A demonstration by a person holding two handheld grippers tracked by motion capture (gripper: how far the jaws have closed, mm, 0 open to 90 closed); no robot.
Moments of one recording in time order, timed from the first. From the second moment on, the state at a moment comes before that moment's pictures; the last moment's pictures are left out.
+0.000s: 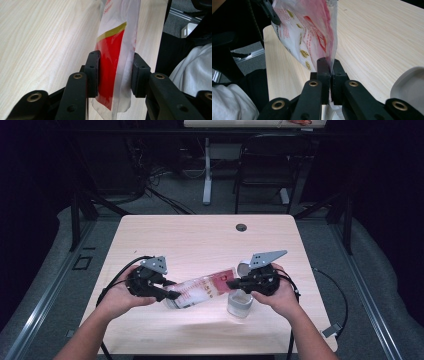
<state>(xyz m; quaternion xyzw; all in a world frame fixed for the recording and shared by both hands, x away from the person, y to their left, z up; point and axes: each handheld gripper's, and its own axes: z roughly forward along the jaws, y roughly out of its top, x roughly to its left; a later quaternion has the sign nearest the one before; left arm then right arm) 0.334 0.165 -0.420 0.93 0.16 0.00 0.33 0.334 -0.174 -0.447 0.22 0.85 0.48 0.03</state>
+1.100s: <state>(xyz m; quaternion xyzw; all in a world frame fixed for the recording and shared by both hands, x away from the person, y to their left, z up) 0.340 0.158 -0.404 0.94 0.15 0.00 0.32 0.333 -0.178 -0.462 0.24 0.83 0.50 0.02</state>
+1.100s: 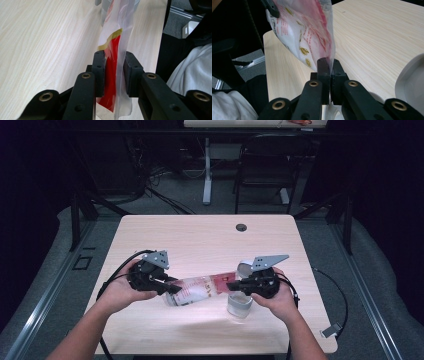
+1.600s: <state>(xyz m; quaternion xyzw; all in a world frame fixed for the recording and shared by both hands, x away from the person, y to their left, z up) 0.342 0.150 -0.392 0.94 0.14 0.01 0.30 0.331 -0.182 -0.466 0.25 0.82 0.52 0.02</state>
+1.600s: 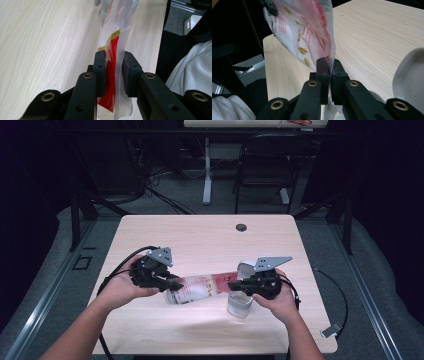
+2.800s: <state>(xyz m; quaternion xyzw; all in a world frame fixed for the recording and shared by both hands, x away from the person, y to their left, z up) 0.343 0.140 -0.377 0.95 0.13 0.02 0.29 0.322 -0.198 -0.473 0.27 0.82 0.50 0.04</state>
